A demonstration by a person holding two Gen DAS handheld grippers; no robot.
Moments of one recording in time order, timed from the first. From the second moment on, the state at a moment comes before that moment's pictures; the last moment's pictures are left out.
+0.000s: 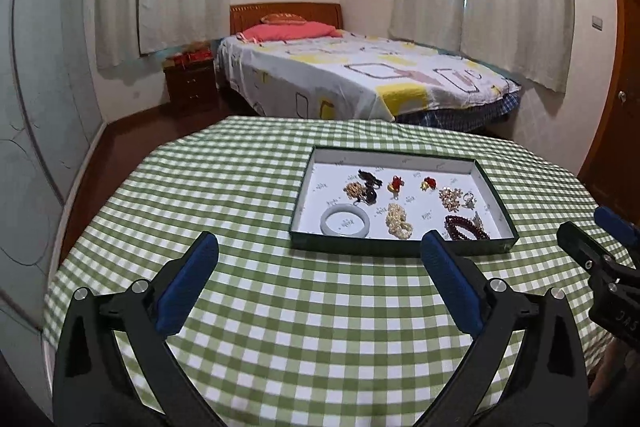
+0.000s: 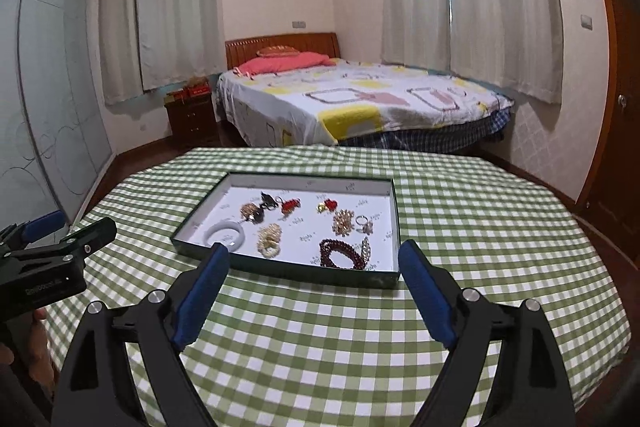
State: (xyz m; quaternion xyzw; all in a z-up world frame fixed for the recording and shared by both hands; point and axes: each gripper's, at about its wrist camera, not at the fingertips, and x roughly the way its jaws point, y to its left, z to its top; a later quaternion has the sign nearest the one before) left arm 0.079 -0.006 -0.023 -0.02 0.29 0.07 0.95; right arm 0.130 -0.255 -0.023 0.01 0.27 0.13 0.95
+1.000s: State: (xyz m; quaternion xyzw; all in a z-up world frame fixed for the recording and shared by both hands) left arm 0.034 -0.005 0.003 -0.02 0.25 0.07 0.96; right arm 0.091 -0.257 0.002 0.01 0.23 0.13 0.97
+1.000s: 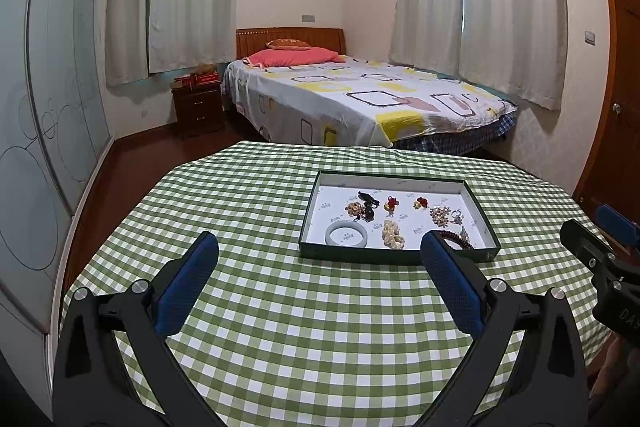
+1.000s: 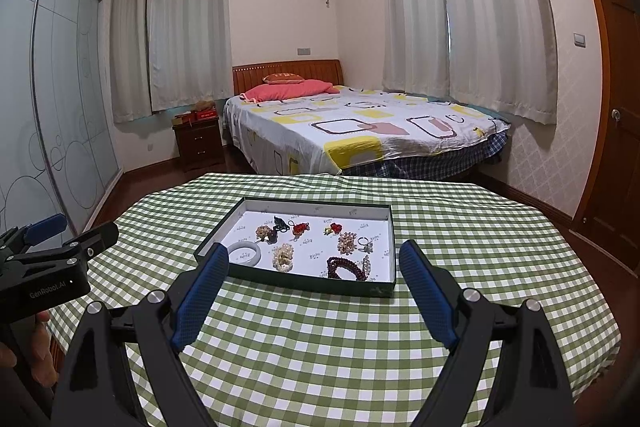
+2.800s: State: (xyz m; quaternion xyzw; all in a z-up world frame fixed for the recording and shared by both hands) left arm 0.043 -0.007 -0.009 -0.03 0.28 0.05 0.96; right arm 0.091 -0.254 -0.003 0.01 0.24 0.13 0.96
